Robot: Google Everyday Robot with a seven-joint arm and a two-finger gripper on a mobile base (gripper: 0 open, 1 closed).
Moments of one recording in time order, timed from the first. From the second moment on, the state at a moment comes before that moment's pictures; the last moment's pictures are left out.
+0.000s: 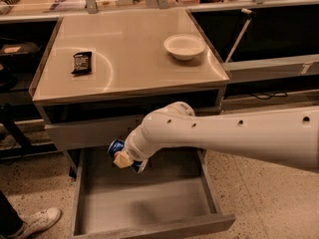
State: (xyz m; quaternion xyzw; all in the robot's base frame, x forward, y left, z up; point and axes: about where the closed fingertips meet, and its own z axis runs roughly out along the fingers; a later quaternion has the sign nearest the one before) arm 0.514 0.102 0.637 -0.49 0.82 0.17 0.24
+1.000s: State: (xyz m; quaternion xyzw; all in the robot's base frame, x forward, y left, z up) arm 0.541 0.118 0.750 -0.51 0.81 0.12 0.27
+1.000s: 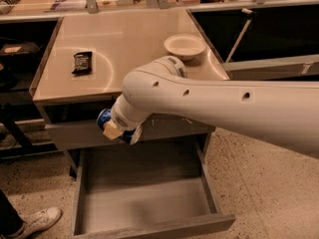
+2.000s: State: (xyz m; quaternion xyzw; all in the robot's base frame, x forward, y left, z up) arm 0.582 0.088 0.851 -0.48 0.81 0.04 0.33
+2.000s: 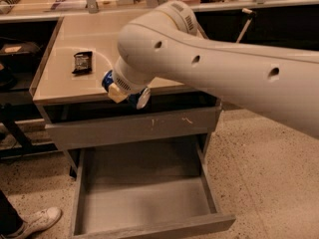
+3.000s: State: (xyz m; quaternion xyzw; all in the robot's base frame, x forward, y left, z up) arm 0.702 0.085 0.910 -0.49 0.80 0.00 0.34
